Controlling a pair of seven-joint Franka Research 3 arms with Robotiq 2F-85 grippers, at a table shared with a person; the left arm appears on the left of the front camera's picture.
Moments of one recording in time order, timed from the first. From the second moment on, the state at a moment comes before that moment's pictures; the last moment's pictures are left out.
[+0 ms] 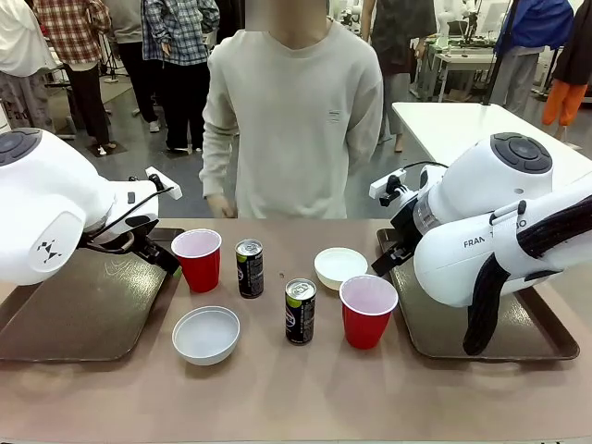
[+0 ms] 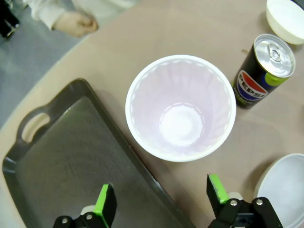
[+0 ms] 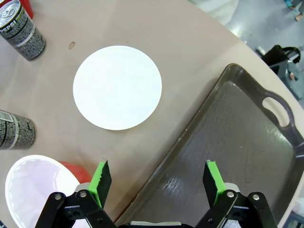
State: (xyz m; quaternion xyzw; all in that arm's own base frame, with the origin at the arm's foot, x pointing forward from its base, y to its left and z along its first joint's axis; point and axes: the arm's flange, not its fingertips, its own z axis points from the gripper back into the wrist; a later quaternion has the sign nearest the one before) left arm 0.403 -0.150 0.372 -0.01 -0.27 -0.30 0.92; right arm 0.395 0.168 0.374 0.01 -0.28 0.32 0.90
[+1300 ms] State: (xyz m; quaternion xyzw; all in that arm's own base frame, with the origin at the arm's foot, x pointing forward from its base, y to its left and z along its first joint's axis) left arm 0.333 -0.066 0.471 -0.18 -0.15 -0.34 0.91; right arm 0.321 0.126 0.473 0.12 -0.14 0.33 0.93
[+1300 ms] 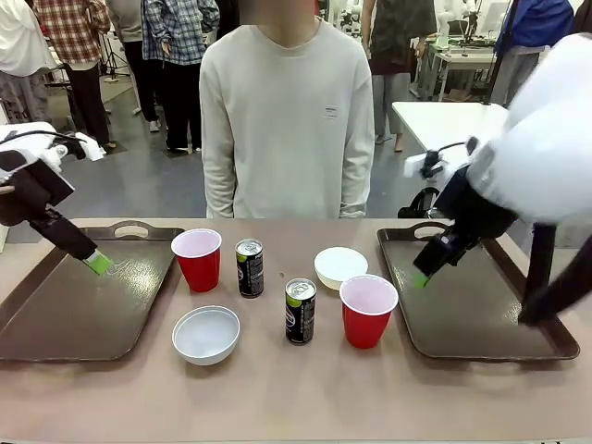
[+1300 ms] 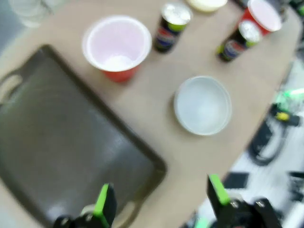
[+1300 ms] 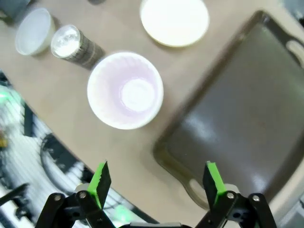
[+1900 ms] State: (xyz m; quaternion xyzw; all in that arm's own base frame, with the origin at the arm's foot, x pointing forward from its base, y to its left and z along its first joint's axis) left arm 0.327 0.070 0.431 -0.60 -0.18 -0.24 0.74; right arm 0.290 -0.074 0.443 0.54 -0.15 0.22 0.80
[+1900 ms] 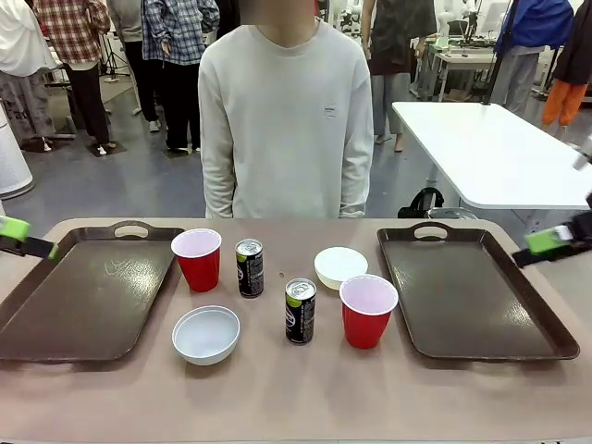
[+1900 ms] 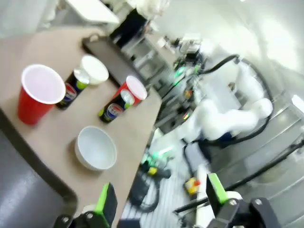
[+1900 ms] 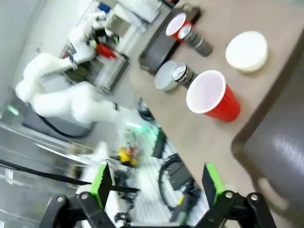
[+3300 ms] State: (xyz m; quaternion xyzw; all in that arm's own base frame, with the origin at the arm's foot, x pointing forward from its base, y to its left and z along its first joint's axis) left arm 0.331 0.144 0.450 -0.45 -0.16 -0.13 0.87; right arm 0.275 -0.121 0.444 0.52 -0.18 0.12 0.83
